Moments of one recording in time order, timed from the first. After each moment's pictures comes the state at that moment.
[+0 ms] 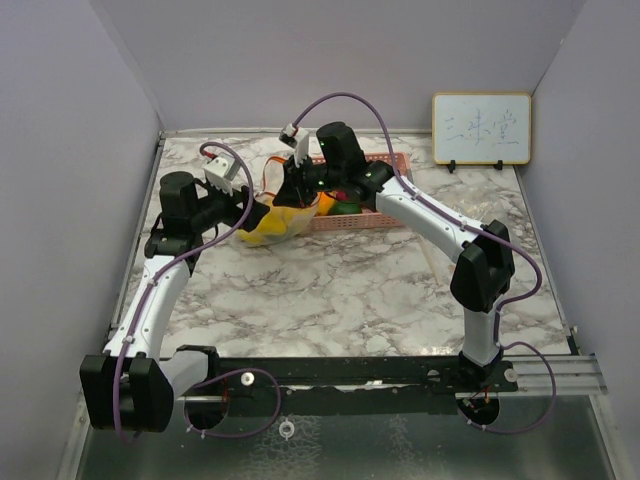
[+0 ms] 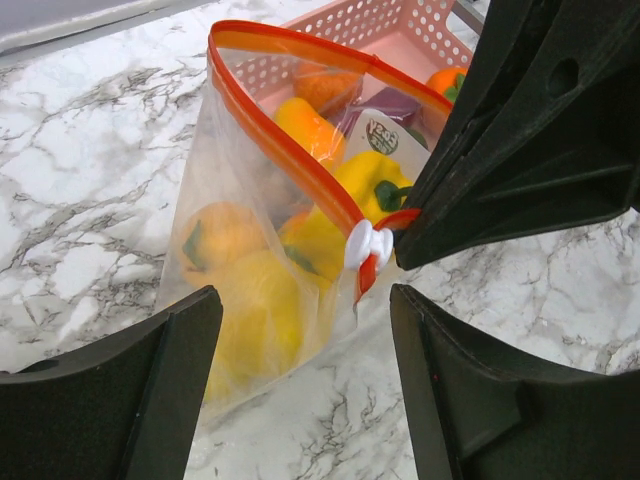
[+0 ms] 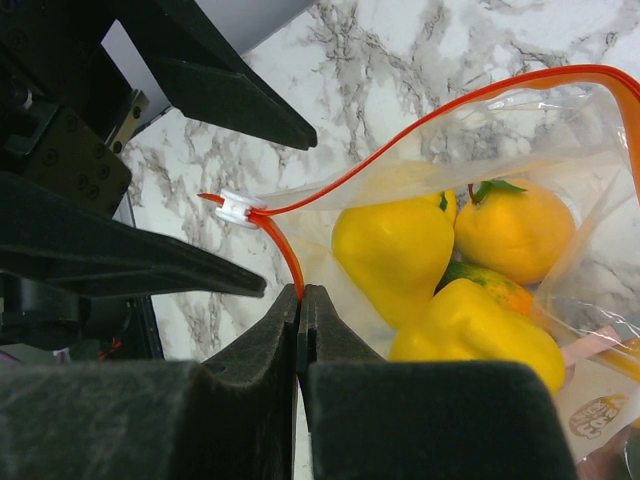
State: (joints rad) left arm -0.05 1.09 0.89 -0.16 0.64 0.01; right arm 0.76 1.95 1.81 -0.32 -0.55 0.15
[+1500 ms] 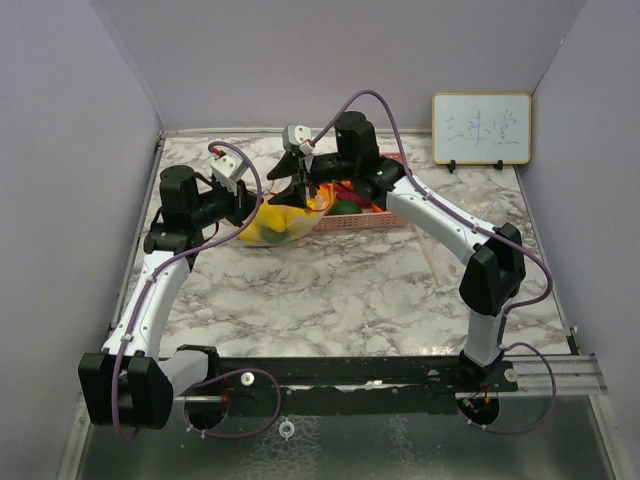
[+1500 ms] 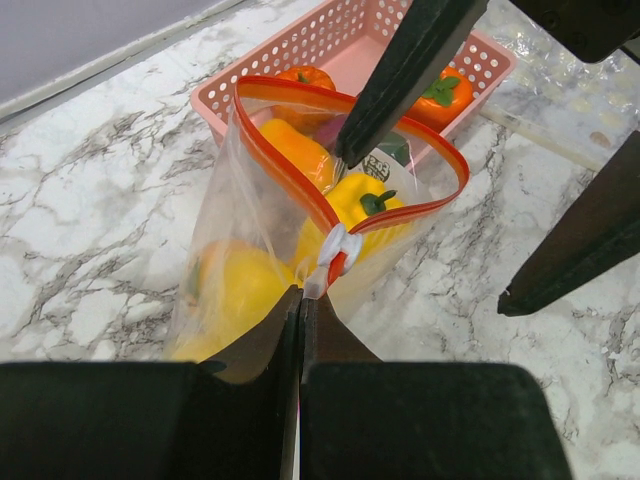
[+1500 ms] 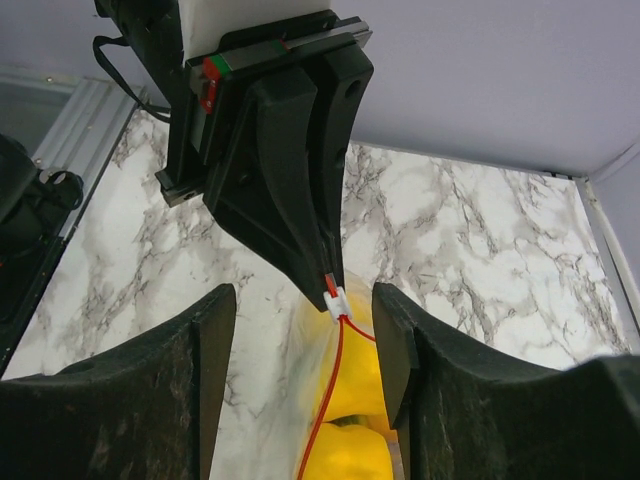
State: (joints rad) left arm -0.07 1.11 0.93 -0.16 0.70 0.13; right arm 0.72 1.89 1.76 -0.08 -0.91 -0.35
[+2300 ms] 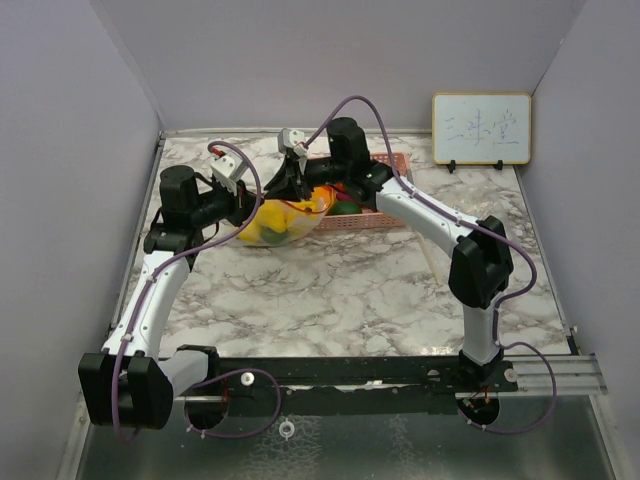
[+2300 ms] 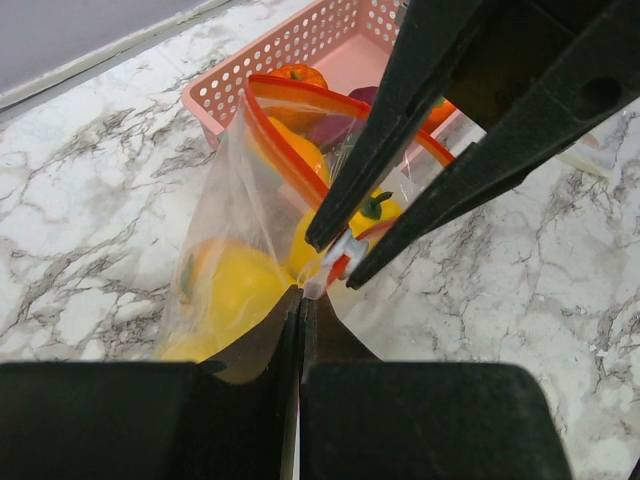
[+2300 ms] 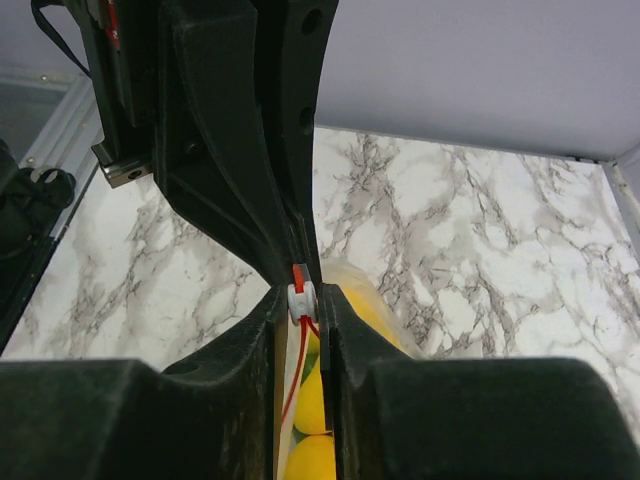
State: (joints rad) left arm -0.07 1.11 0.93 -0.17 0.71 0.12; right arm 0.72 1.97 1.76 0.00 -0.93 -0.31
